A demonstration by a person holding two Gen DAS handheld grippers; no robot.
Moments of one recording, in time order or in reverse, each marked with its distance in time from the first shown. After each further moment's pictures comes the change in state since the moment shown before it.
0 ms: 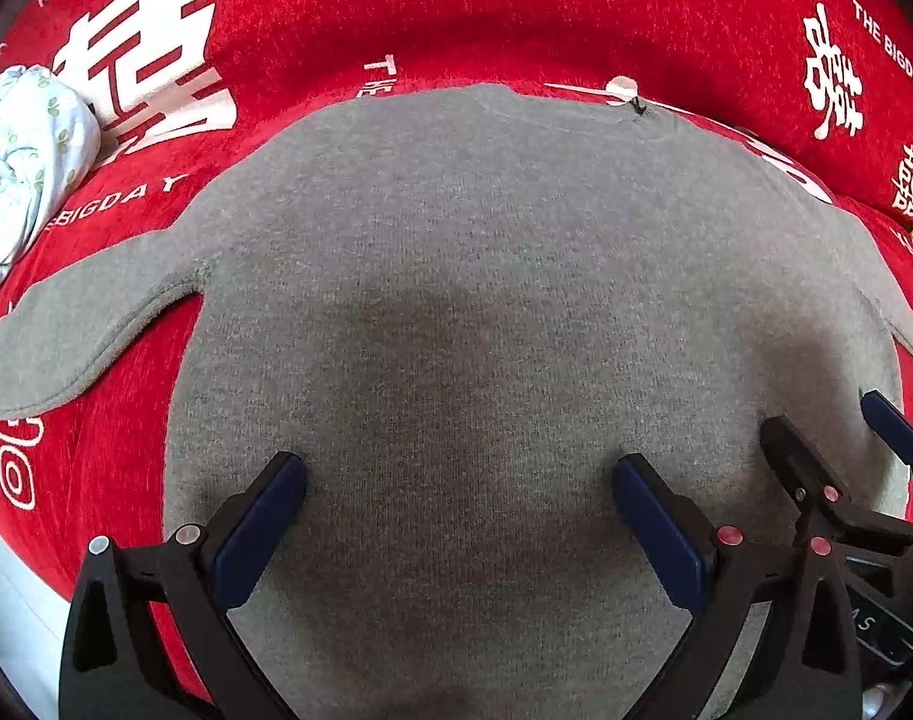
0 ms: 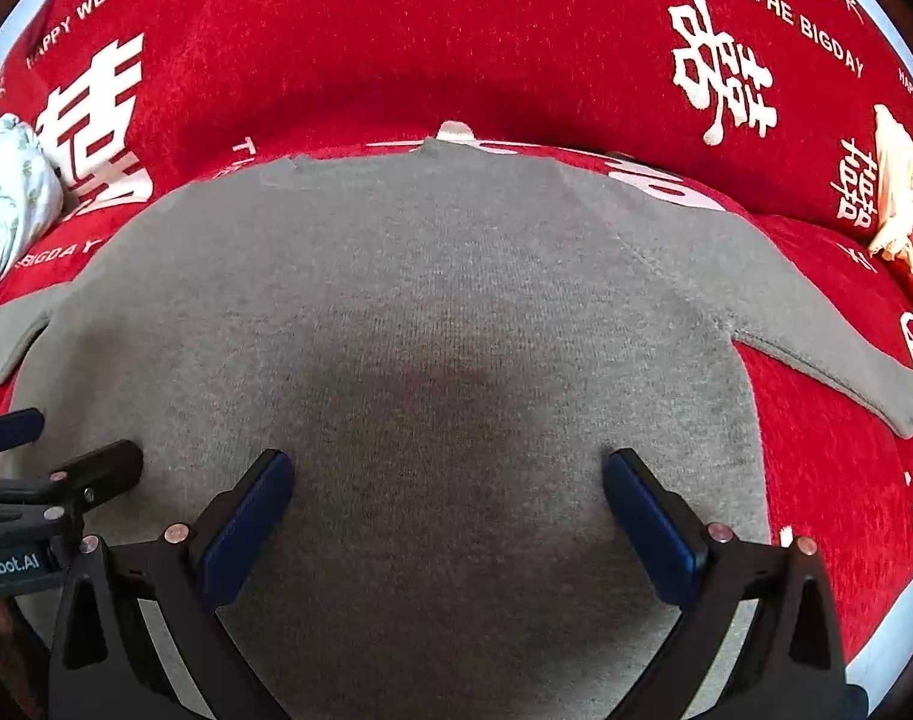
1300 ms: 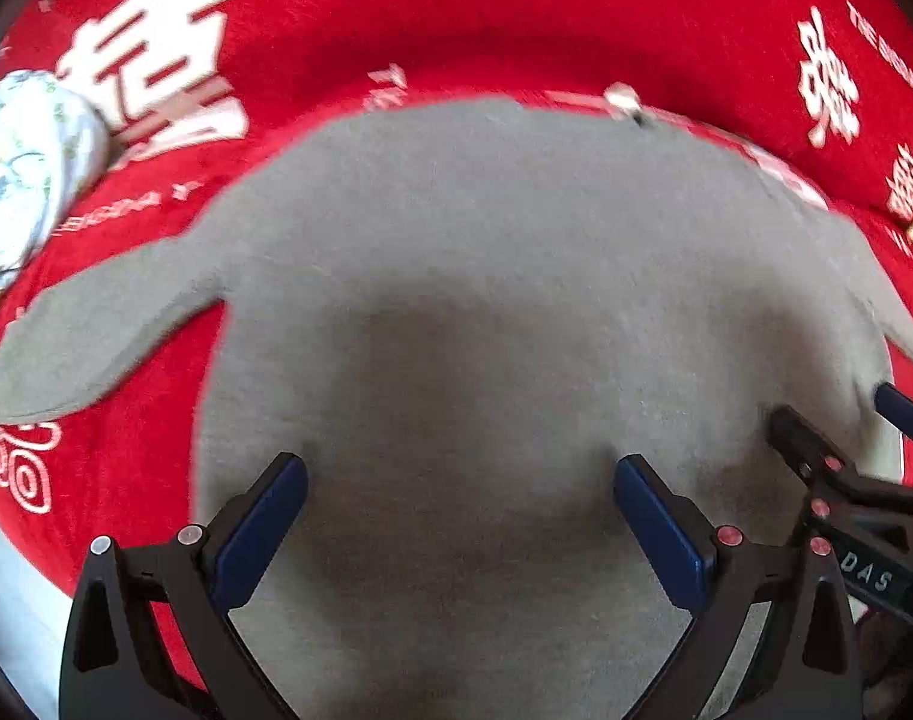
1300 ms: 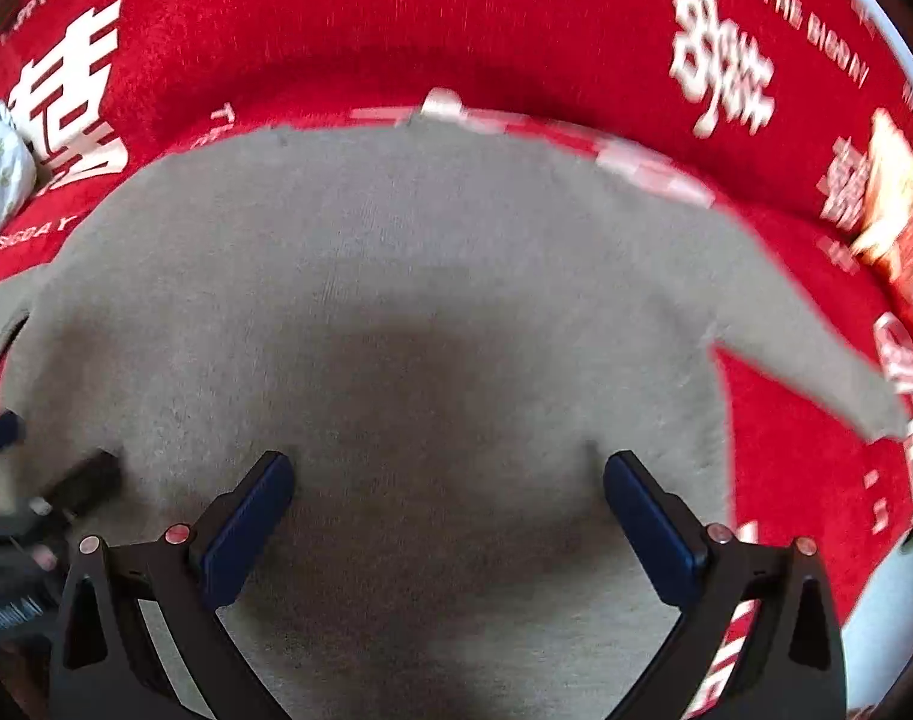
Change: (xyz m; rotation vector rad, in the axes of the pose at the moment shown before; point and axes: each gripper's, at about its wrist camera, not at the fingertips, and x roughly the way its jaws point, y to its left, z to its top) left arm -0.016 0.008 0.003 -0.020 -0.025 0.020; right arm -0.008 0.012 0.016 -0.036 0.090 -0.102
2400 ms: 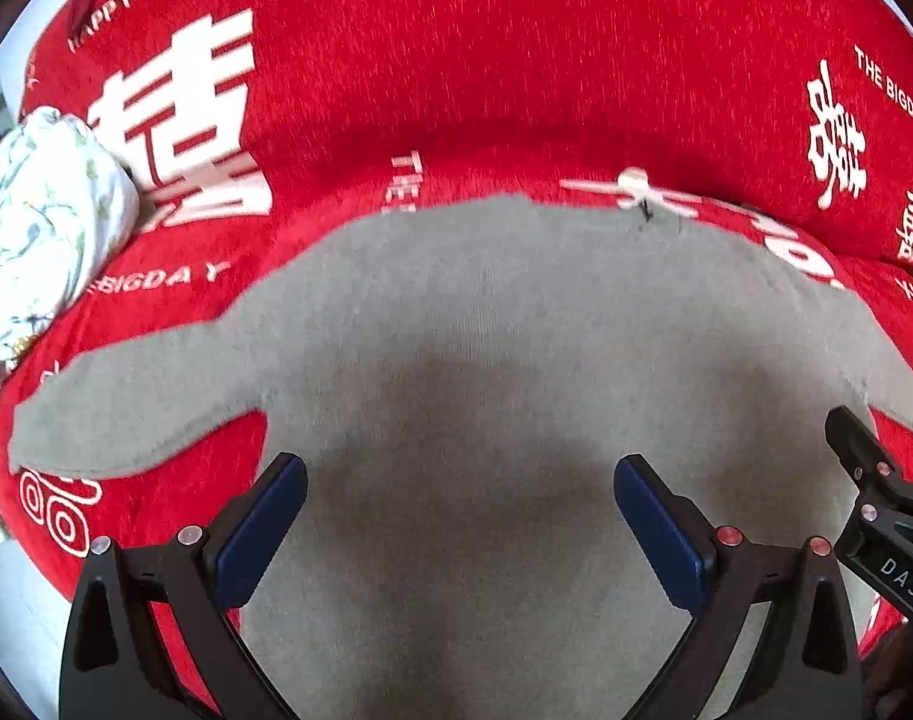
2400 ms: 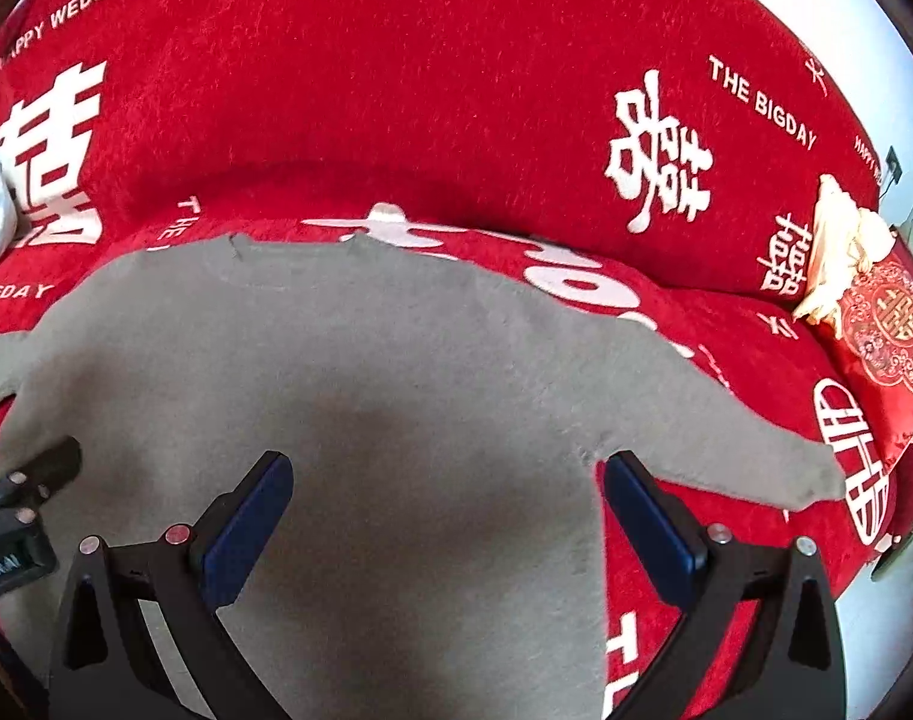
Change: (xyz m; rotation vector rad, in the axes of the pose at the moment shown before) left arm -0.026 -0.012 0.038 -0.017 -0.125 0.049; right arm -0.033 -0.027 0.034 0.007 -0.155 -0.096
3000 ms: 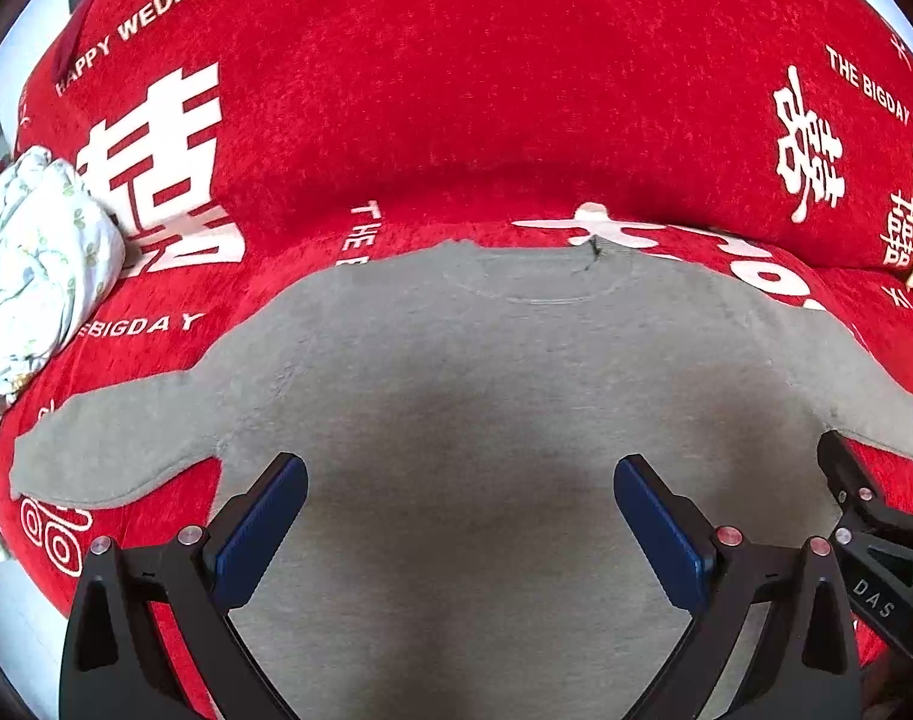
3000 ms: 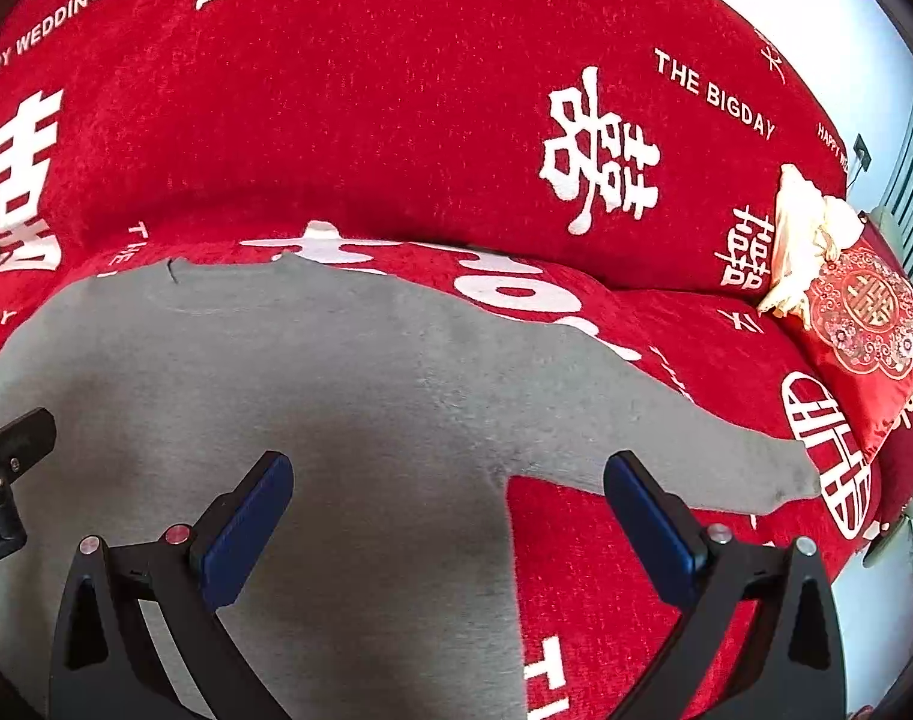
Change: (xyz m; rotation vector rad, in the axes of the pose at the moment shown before) left arm -0.010 -0.048 0.017 0.033 -0.053 0.002; right arm 0.002 -0.044 0.000 0.041 -0.035 -0.059
